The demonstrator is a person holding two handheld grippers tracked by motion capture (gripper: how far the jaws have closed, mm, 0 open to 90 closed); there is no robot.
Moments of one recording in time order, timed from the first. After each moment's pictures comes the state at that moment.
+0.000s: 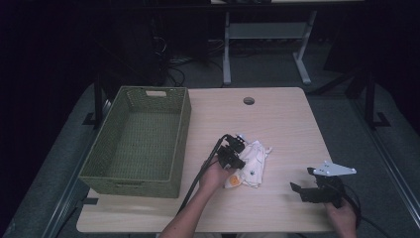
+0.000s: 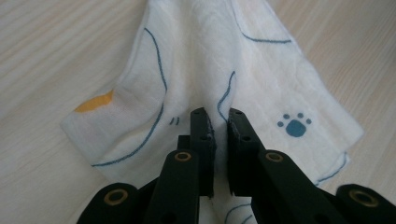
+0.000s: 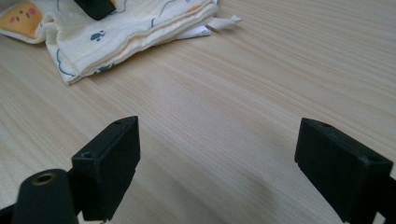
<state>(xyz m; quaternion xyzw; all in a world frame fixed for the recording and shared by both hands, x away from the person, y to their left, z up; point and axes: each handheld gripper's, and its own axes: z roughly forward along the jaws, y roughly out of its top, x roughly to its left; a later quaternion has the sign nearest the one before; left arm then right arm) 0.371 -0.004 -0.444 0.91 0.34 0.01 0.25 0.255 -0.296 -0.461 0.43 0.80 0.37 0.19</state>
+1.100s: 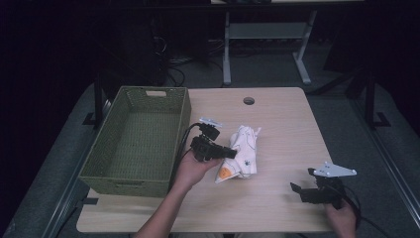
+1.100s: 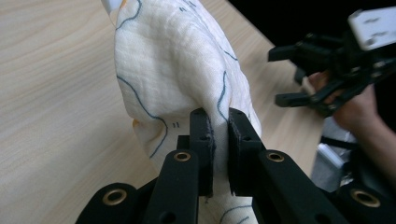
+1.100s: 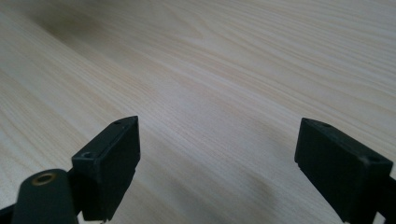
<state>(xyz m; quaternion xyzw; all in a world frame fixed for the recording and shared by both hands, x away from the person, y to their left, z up) 0.350 0.073 -0.364 0.83 0.35 -0.08 0.42 0.253 -0.295 -0.461 0.43 0.80 0.37 0.20</state>
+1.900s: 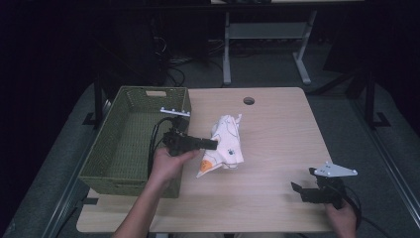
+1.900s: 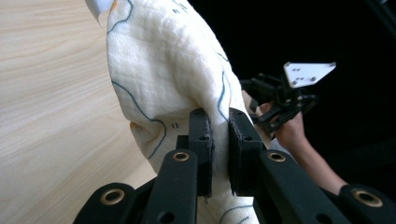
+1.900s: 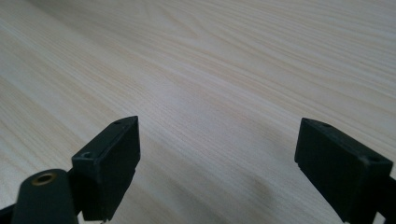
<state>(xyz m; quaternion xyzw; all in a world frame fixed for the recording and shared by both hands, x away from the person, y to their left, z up) 0.349 0.140 -0.335 0.77 0.38 -0.14 0.50 0.253 -0.297 -0.462 0.44 0.79 0.37 0.20</state>
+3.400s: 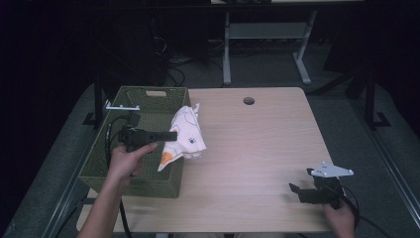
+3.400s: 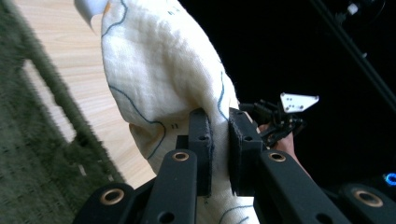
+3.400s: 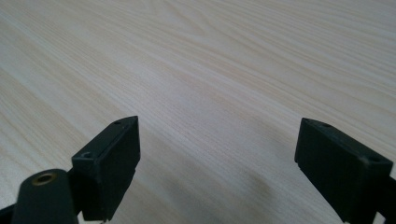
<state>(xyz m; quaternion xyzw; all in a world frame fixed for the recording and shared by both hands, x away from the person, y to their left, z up) 0.348 0.249 -0.323 0.71 0.44 -0.14 0.54 0.253 -0.290 -0.462 0.43 0.80 0.36 0.20</state>
